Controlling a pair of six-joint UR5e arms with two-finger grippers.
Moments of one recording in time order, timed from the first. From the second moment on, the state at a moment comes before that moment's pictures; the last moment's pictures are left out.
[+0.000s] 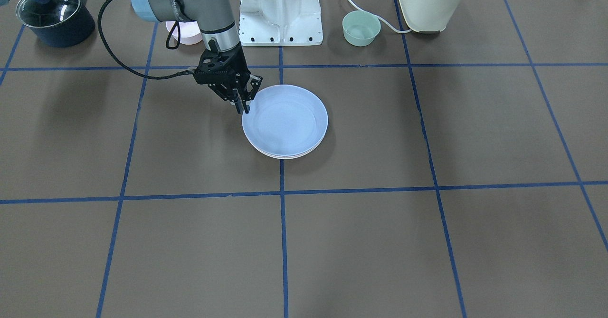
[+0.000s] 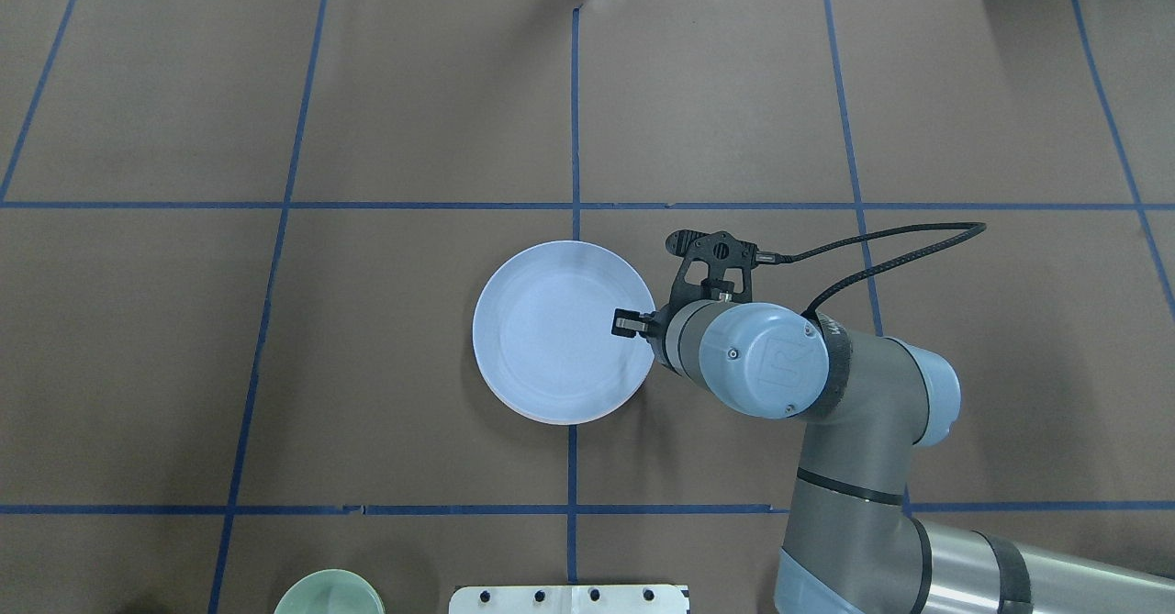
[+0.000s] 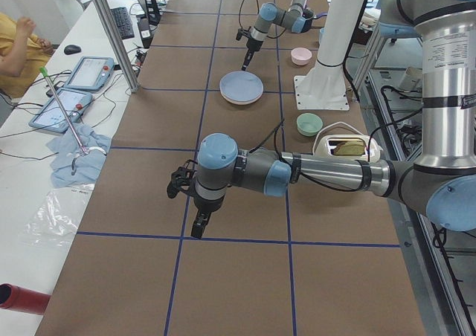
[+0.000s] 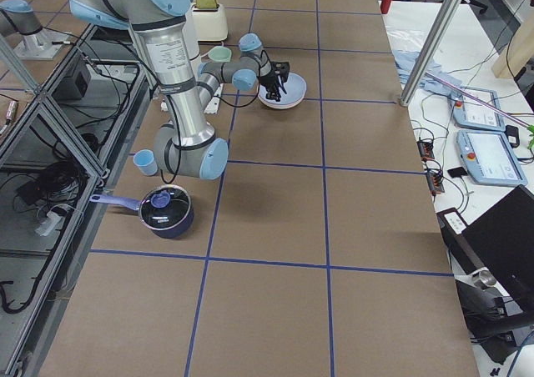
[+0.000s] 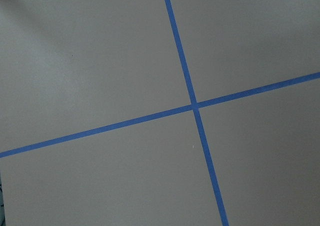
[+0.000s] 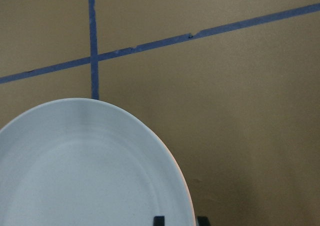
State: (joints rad) left arm -1.59 -1.46 -1.77 -1.73 -2.24 0.09; right arm 0.36 -1.11 1.86 -1.36 1.48 1.50
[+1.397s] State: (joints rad) left arm -1.59 -1.41 -1.74 -1.74 -2.28 0.09; right arm 1.34 -1.35 1.66 -1.51 2.29 0.16
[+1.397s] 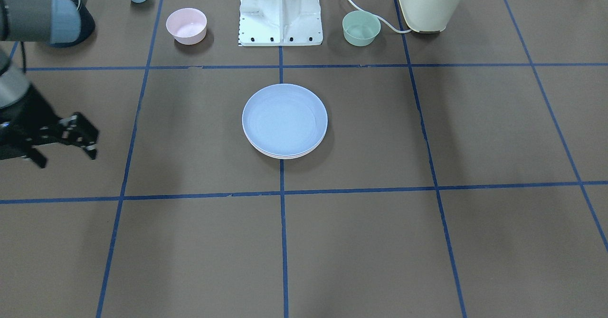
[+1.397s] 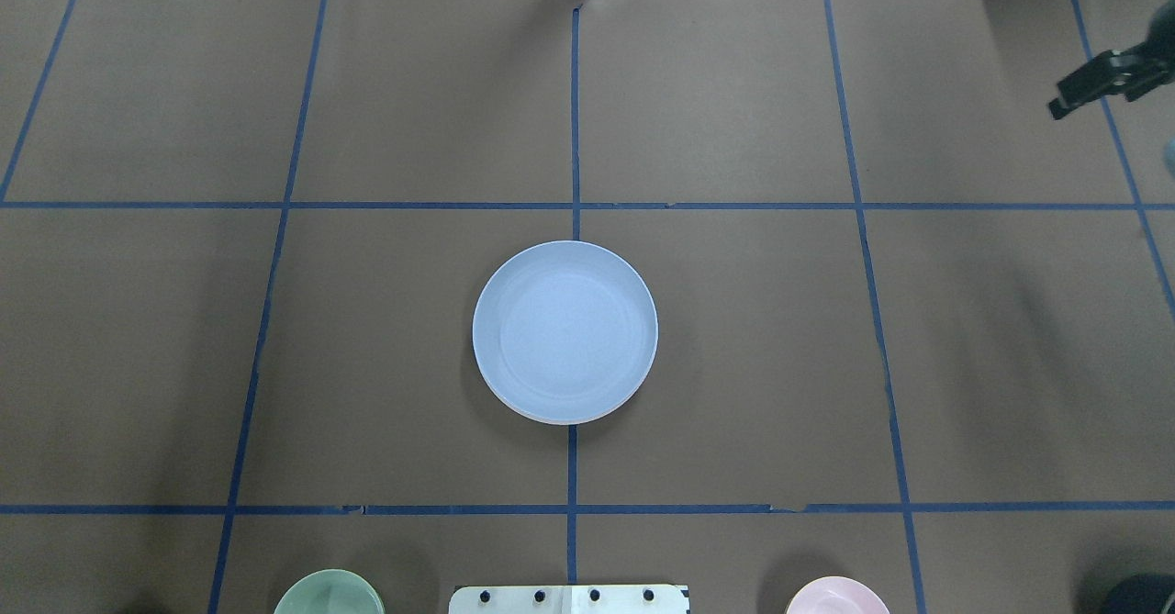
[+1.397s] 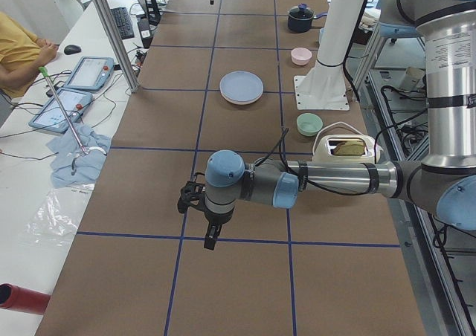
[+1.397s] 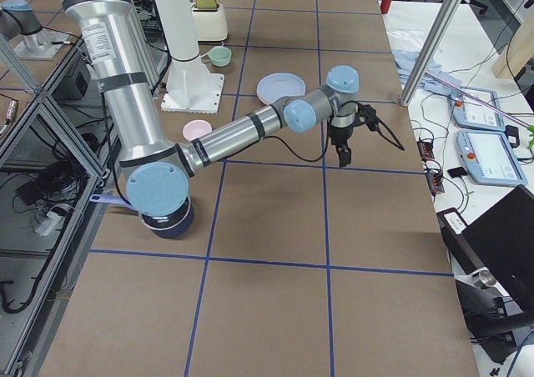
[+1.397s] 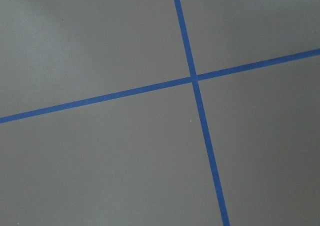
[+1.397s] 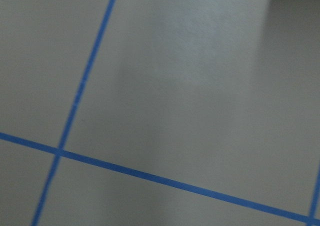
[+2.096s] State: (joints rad) left arm -1.58 -1.37 -1.75 -1.69 -2.28 0.09; right arm 1.51 -1.71 1.59 -1.34 2.33 -0.05
